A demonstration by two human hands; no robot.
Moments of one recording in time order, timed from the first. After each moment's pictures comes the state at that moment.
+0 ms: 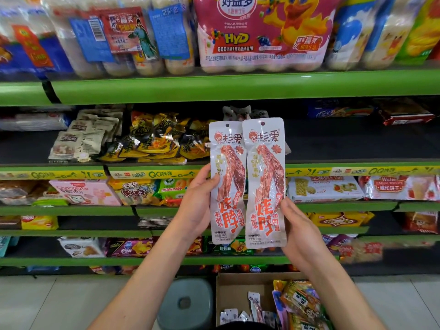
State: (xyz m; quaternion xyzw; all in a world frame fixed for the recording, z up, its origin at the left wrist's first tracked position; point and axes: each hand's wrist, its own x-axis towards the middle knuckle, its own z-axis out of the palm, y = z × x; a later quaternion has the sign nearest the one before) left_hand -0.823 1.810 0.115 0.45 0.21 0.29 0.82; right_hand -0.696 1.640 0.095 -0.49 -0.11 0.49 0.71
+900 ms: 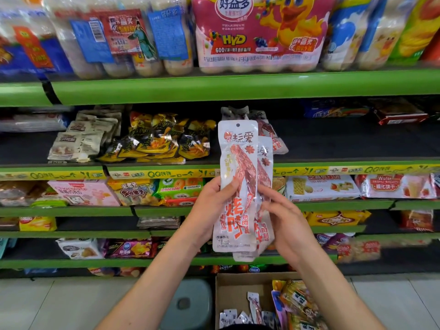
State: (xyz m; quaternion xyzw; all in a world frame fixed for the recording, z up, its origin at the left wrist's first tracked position) left_hand -0.821 1.785 0.124 0.52 0.23 0.22 0.80; right_hand -0.708 1.654 0.111 -0.48 -0.16 0.47 0.72
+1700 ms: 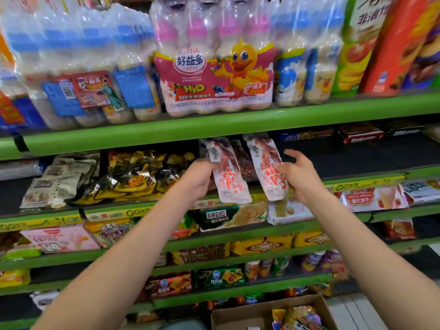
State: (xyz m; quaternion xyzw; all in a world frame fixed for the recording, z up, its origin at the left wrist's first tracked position) left_hand -0.702 1.866 0.176 0.57 0.32 0.21 0.73; right_hand -0.546 1.698 0.163 -0.68 -0.17 0.24 0.67
